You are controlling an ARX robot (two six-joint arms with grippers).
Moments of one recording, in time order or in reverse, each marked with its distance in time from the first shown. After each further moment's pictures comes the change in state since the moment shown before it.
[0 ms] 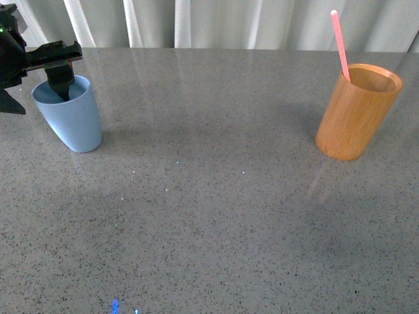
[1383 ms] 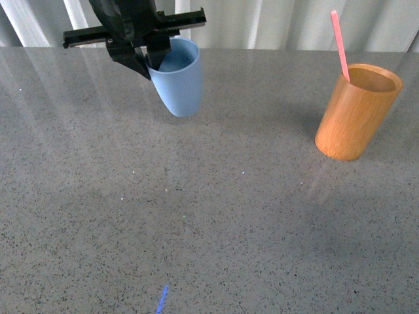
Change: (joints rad) left arm -0.321 0.259 0.571 -0.393 -0.036 -0.137; right arm 0.000 0.000 0.000 0.000 0.000 0.000
